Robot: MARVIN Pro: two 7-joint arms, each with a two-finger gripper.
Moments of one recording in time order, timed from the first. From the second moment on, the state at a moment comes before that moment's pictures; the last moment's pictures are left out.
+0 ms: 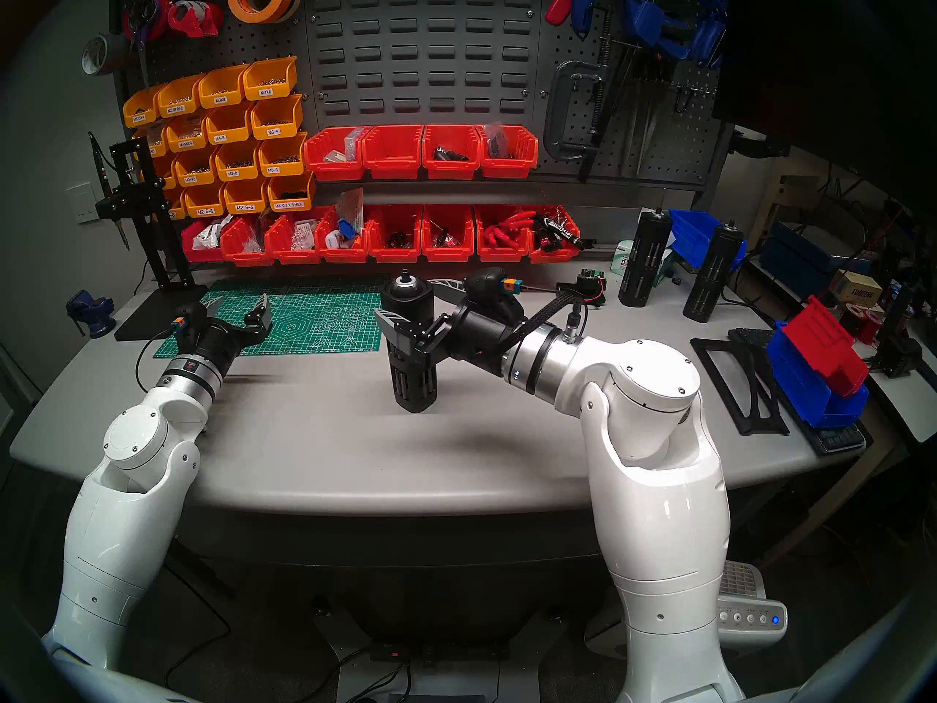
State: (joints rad) left arm 1.74 -1.10 -1.66 -1.88 -0.51 0.05 0.10; right arm -1.53 -1.47 1.54 -2.10 0.17 0.53 0.87
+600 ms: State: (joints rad) left arm 1.74 -1.10 -1.66 -1.88 -0.51 0.05 0.10; right arm -1.63 -1.45 1.61 -2.19 0.19 0.59 0.92
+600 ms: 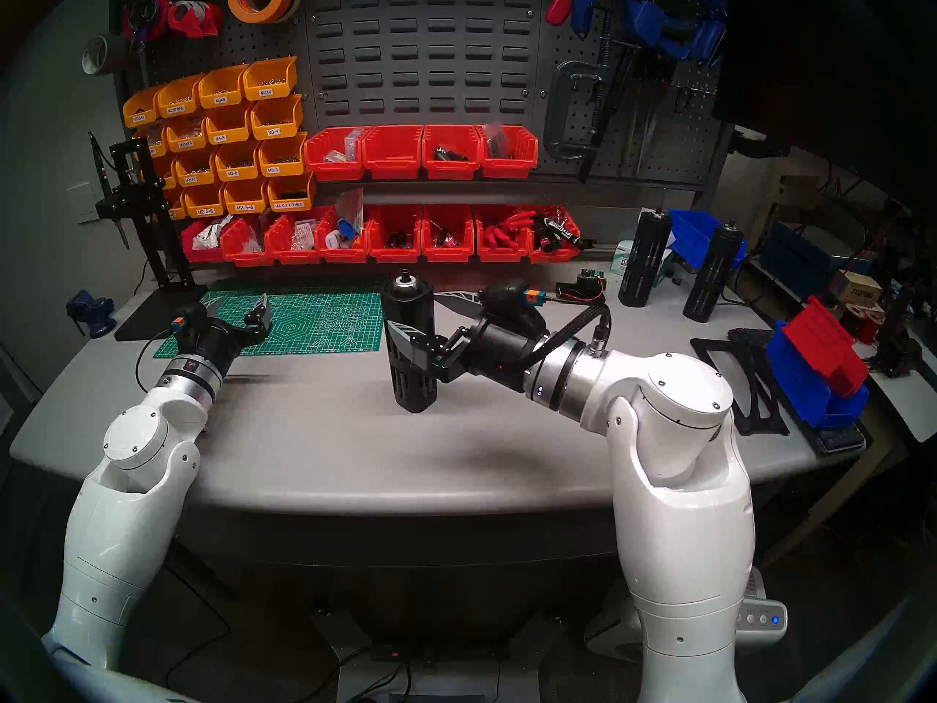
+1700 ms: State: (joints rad) left arm 1.74 -1.10 -1.66 -1.88 -0.51 0.05 0.10; right arm -1.91 -1.44 1.78 -2.37 0.21 0.54 1.01
